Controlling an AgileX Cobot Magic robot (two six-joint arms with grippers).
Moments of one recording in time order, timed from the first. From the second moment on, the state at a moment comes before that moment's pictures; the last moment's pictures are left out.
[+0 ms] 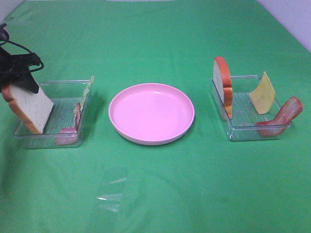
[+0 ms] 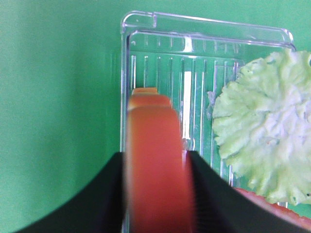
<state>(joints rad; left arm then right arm) 0.08 2.01 -1.37 -0.47 0.72 0.25 0.12 0.00 -0.45 0.00 1.11 0.04</state>
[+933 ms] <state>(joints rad) 0.08 2.01 -1.77 -0.45 1.15 0.09 0.12 0.00 -0.45 0.00 1.11 0.04</state>
